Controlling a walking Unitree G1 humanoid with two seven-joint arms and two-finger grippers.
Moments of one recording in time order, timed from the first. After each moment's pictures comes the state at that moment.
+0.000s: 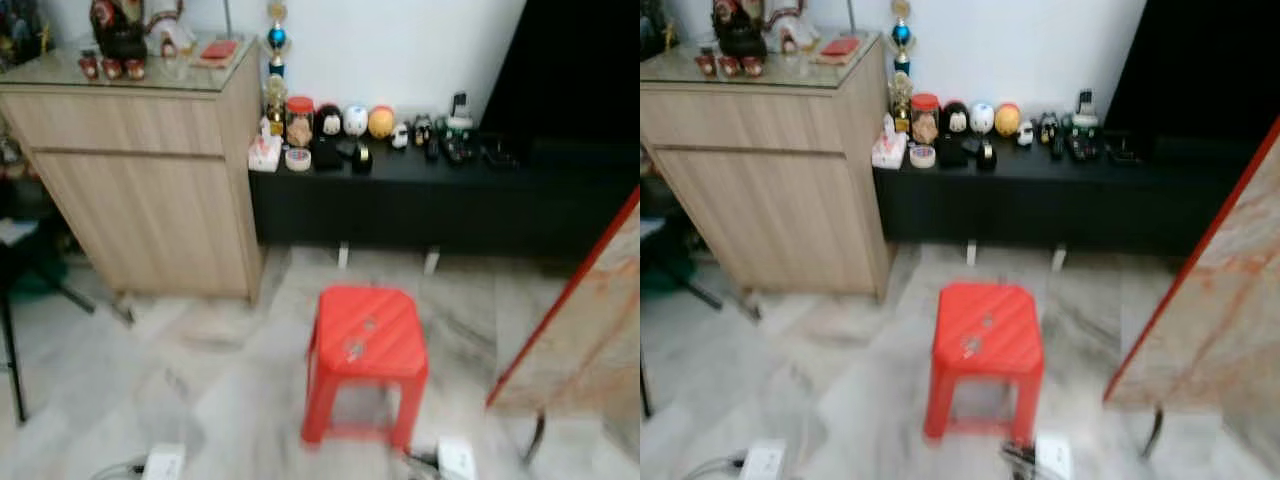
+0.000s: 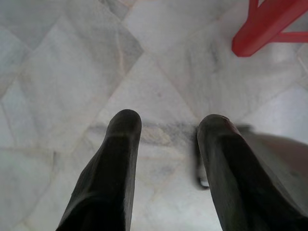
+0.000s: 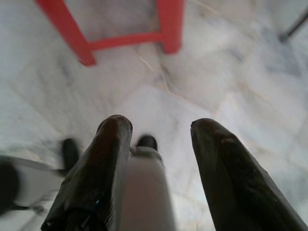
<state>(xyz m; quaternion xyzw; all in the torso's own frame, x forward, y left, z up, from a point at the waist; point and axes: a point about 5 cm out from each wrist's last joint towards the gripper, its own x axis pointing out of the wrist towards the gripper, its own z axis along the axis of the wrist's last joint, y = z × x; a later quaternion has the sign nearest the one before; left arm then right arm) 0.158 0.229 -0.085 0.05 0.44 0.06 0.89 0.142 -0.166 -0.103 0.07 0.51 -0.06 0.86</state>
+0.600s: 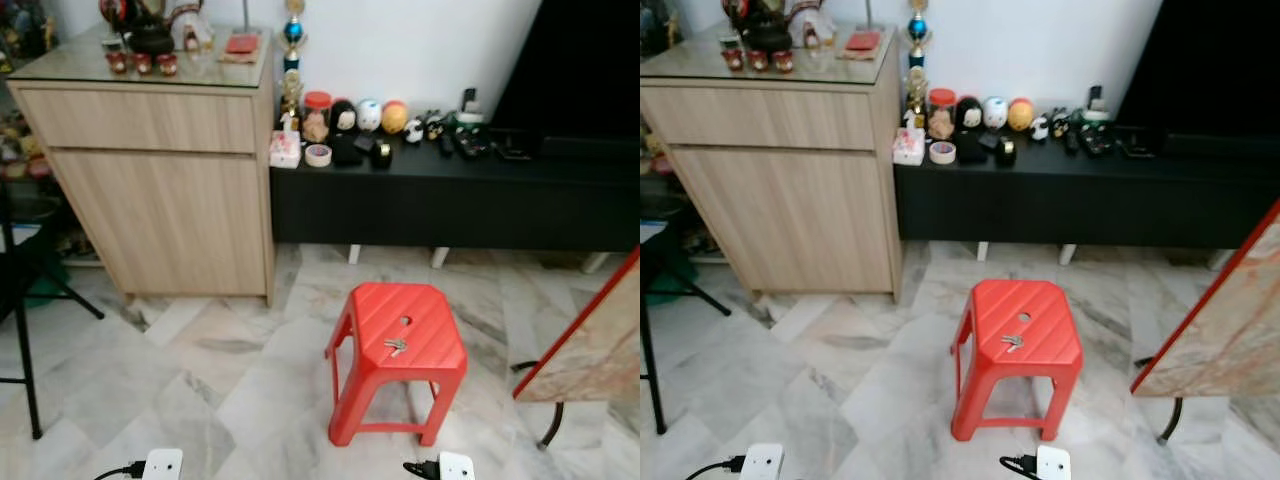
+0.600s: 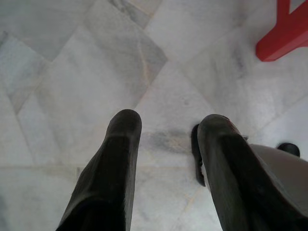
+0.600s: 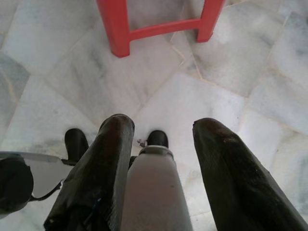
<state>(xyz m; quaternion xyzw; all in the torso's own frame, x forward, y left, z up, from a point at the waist) 0.158 0.239 -0.081 0.05 0.43 0.07 0.90 0.148 -0.154 -0.102 0.08 0.50 -0.04 0.86</state>
